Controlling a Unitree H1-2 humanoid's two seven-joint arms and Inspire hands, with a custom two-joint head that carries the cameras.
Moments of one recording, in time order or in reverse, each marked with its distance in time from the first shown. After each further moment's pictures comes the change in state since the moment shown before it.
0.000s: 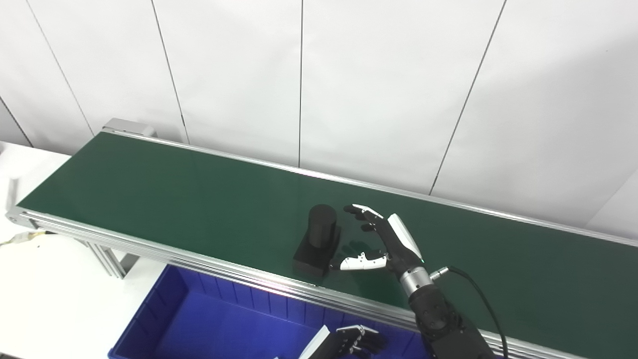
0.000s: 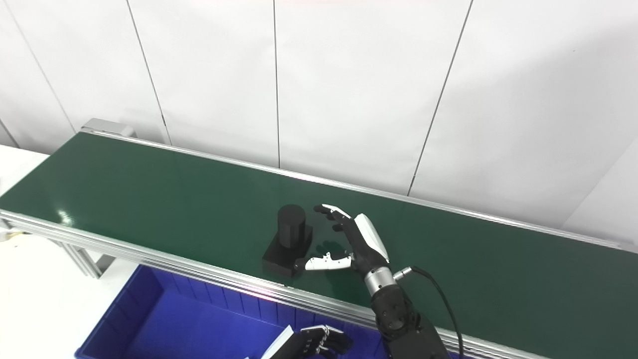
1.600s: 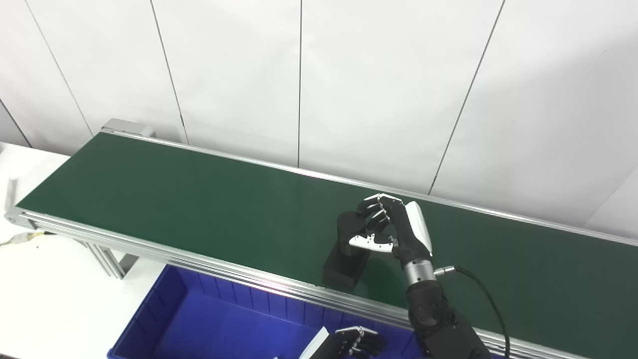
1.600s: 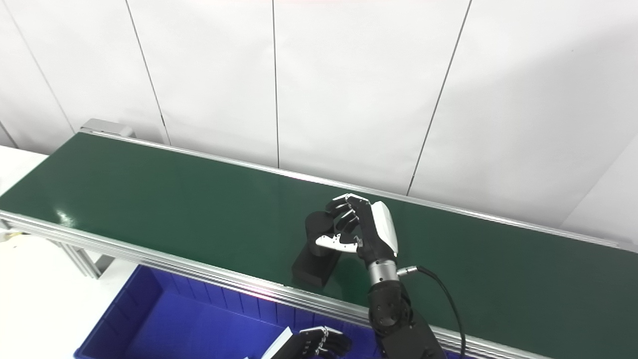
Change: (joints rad) left arm 0.011 0.003 -0.008 -0.013 0.000 0.000 0.009; right arm -0.015 0.007 0.044 0.019 0.044 -0.027 -0.265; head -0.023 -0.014
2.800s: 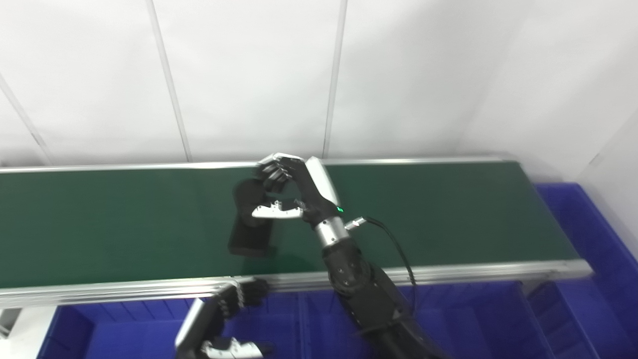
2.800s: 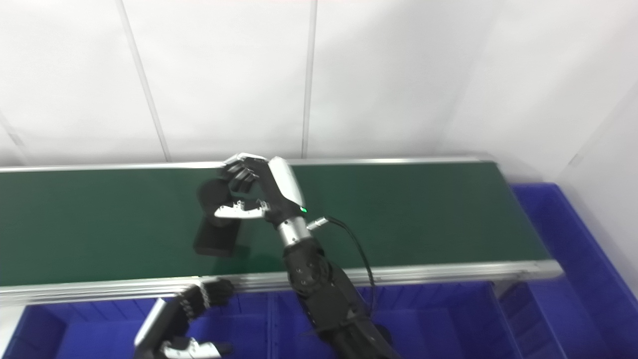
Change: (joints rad) left arm 0.022 0.081 0.231 -0.150 -0.267 -0.001 -0.275; right arm 0.137 -0.001 -0.065 -0.372 -0.027 0.058 0.082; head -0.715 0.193
